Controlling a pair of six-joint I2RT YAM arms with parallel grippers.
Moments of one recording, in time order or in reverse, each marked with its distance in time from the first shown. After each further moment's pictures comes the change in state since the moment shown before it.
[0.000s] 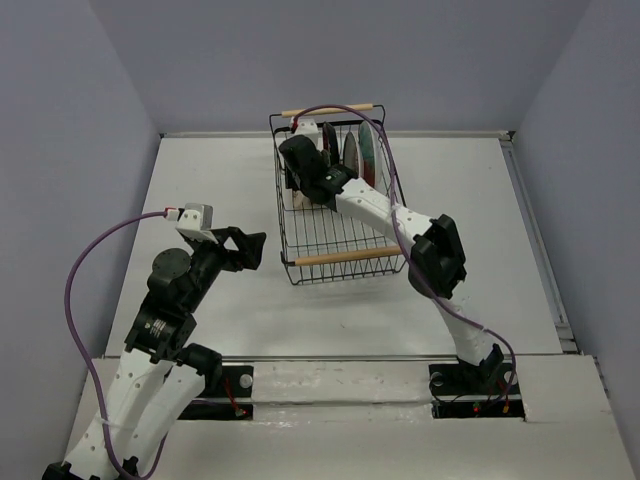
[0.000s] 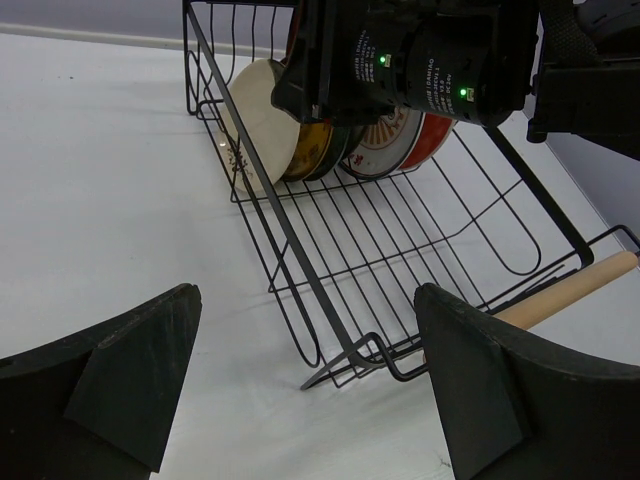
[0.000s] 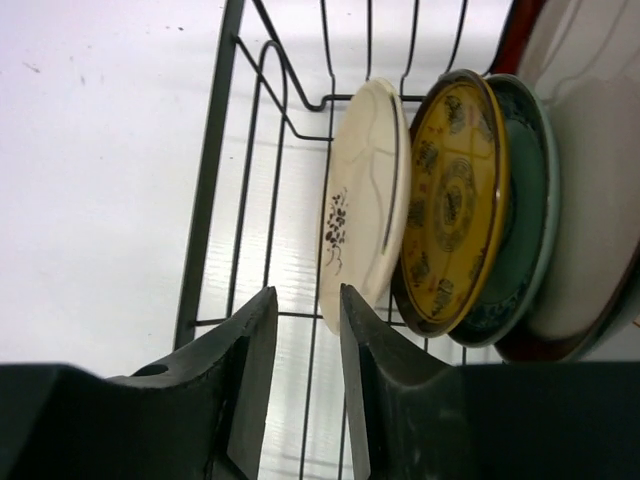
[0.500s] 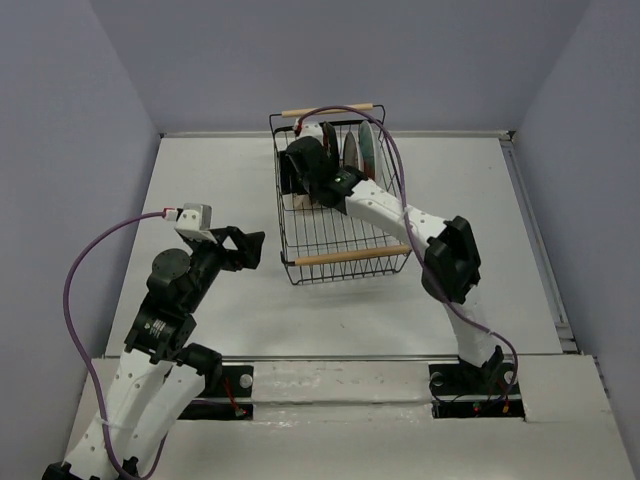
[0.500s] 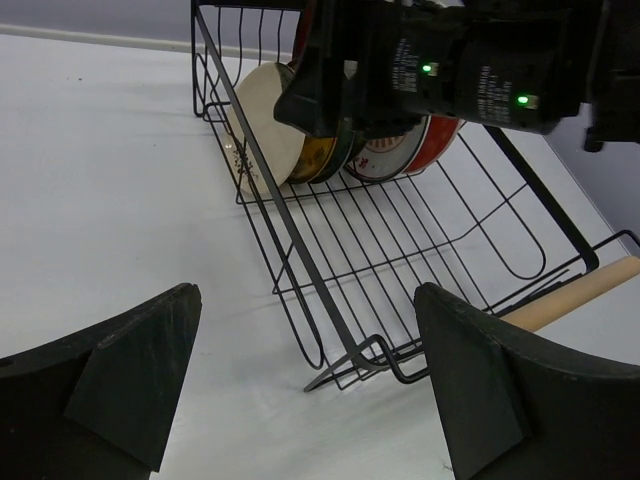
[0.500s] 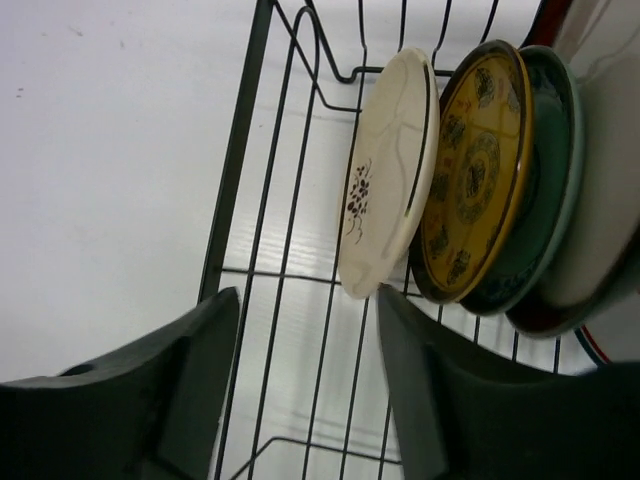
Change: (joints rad) left arm 0.000 -0.003 0.000 0.000 -0.013 0.000; right arm 0.005 -0.047 -0.048 0.004 -0.086 0.001
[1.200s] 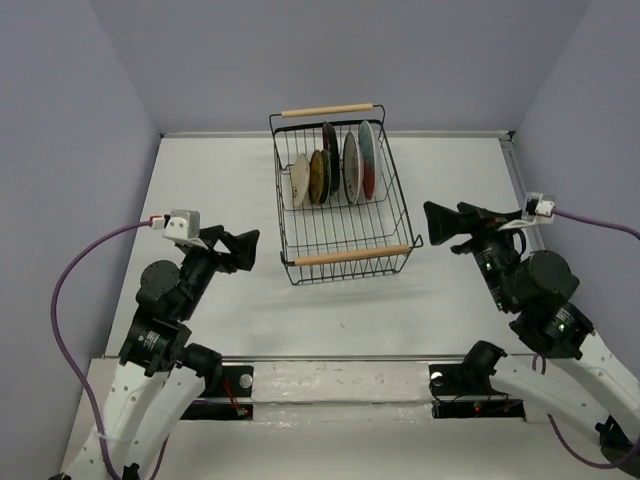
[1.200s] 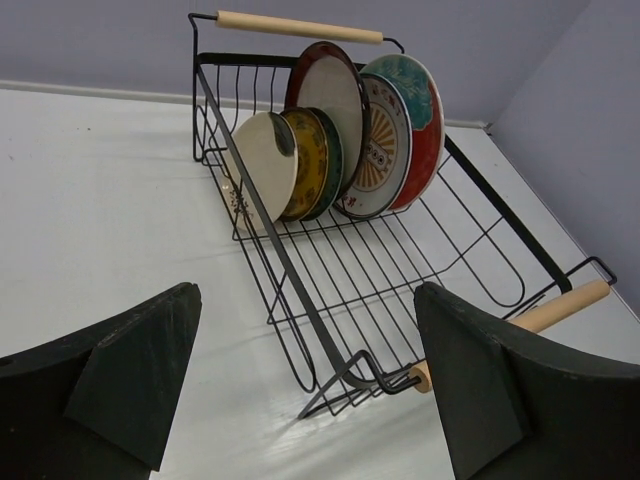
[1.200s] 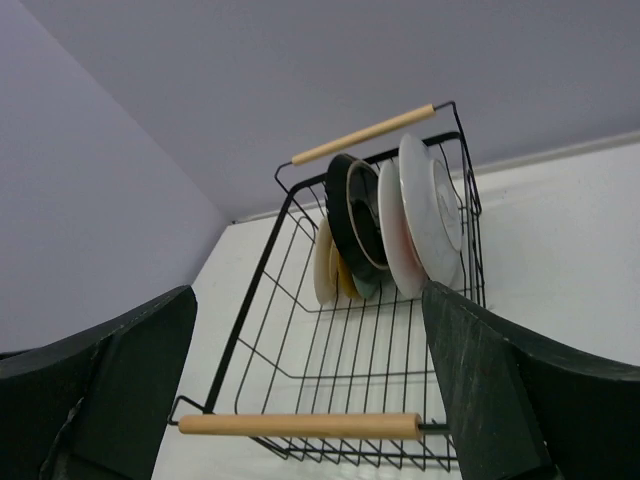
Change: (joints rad) left arm 0.006 -0.078 -0.005 0.032 -0.014 0.001; right arm 0.001 -1.610 -1.186 0.312 0.093 0.007
